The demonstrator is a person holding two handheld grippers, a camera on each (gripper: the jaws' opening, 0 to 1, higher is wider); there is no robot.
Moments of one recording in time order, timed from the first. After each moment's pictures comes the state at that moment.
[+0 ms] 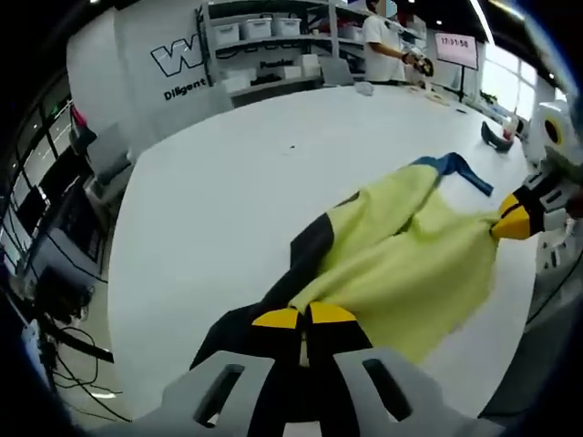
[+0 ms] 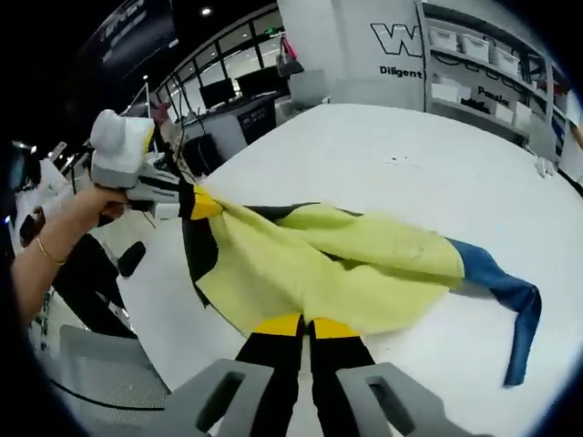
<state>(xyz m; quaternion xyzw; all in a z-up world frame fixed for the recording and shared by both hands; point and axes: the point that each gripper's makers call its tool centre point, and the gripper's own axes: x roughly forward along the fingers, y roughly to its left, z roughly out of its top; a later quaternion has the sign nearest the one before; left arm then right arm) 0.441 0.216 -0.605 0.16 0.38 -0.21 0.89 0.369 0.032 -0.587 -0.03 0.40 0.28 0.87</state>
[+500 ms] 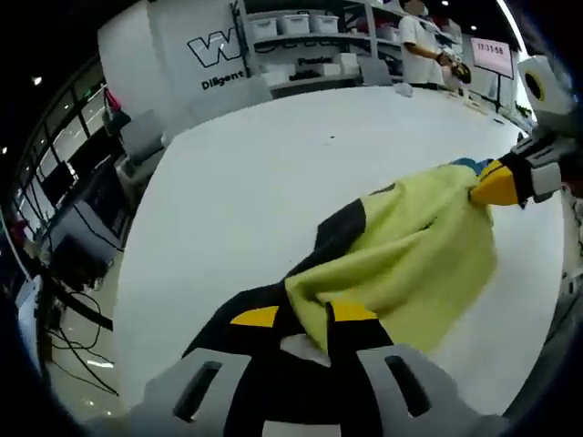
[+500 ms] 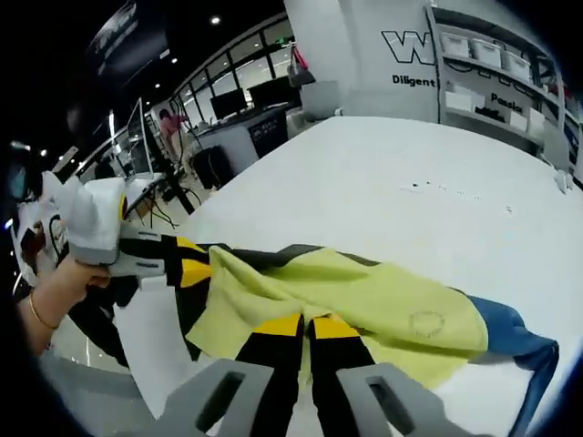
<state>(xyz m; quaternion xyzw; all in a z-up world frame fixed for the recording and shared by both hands) 0.424 0.233 -0.624 0.10 0.38 -0.13 0.91 0.448 0.066 -0.596 -0.01 0.38 0.30 0.87</state>
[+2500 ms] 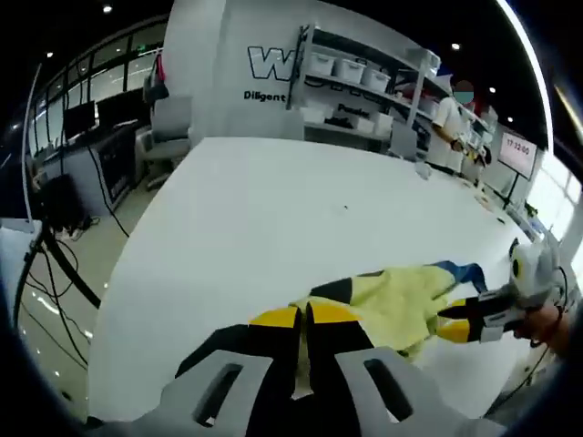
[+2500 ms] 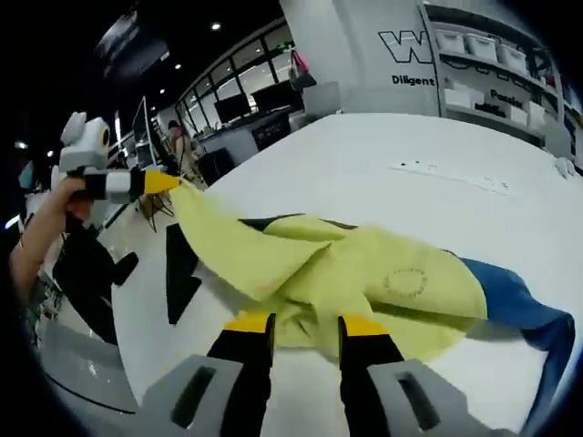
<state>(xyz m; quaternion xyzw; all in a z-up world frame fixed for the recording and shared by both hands) 0.457 0.240 -0.547 -0.06 0.31 -0.08 0.95 0.408 0.031 -0.637 0.00 0.37 0.33 0.87</state>
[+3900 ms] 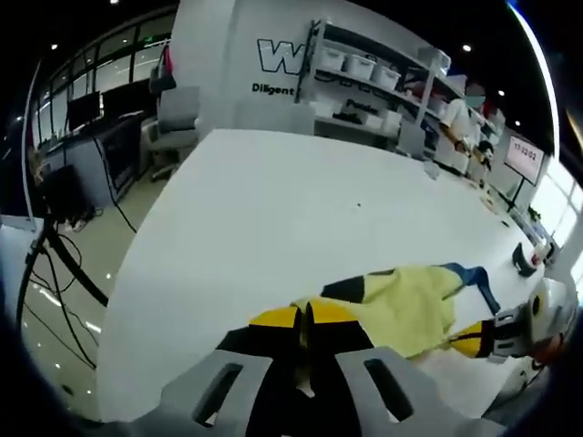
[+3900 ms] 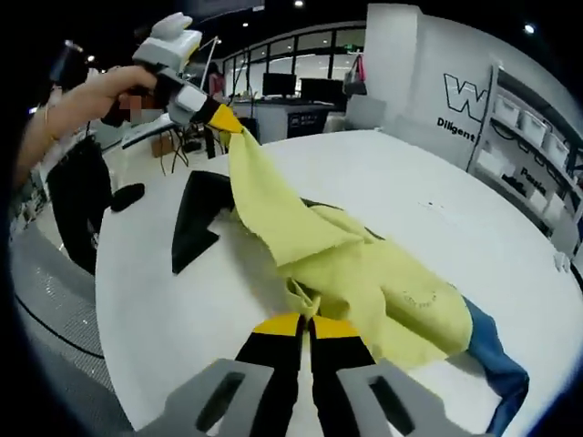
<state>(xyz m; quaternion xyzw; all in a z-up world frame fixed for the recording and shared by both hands) 0.453 0.257 -0.552 -0.06 0.34 -0.08 0.94 0.385 0.027 -0.620 -0.16 0.32 0.36 0.86</state>
